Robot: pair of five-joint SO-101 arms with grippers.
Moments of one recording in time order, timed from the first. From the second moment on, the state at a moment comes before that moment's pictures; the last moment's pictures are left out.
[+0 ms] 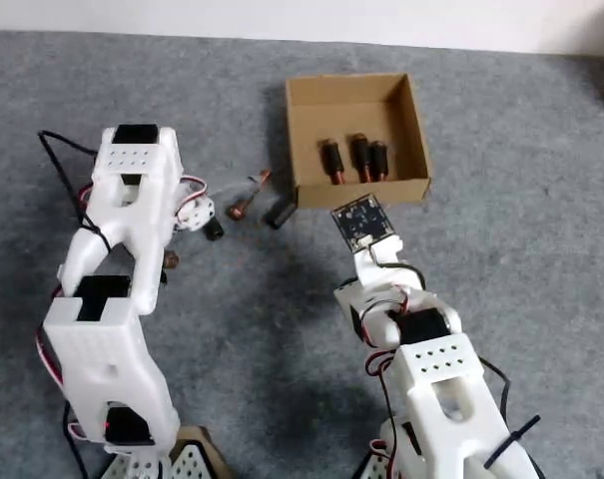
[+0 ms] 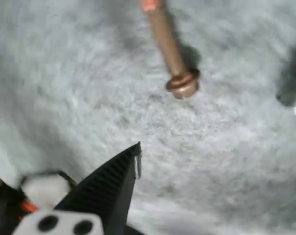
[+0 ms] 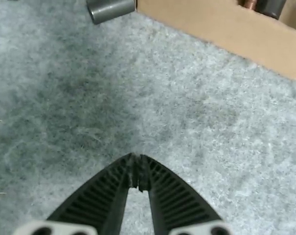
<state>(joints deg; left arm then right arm) -7.4 24.1 -8.6 99.6 39.2 -17.5 -48.6 68.8 39.6 16.7</state>
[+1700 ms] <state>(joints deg) -15.9 24.1 -13.1 100.1 -77.8 -17.5 -48.6 68.8 37.5 17.1</state>
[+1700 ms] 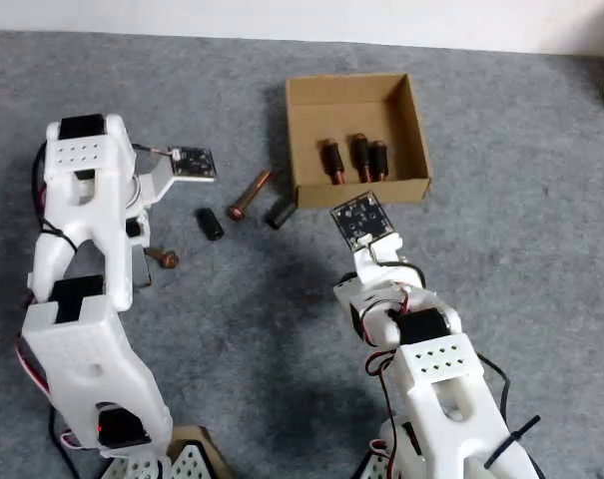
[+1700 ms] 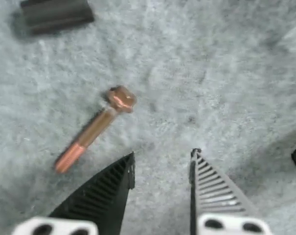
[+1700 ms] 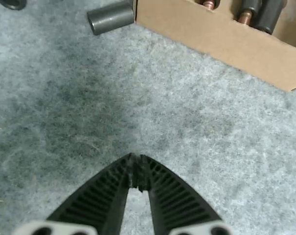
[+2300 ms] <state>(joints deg) -12.2 24.1 -4.0 93.2 -77.8 -17.5 -48.6 68.8 37.5 17.1</state>
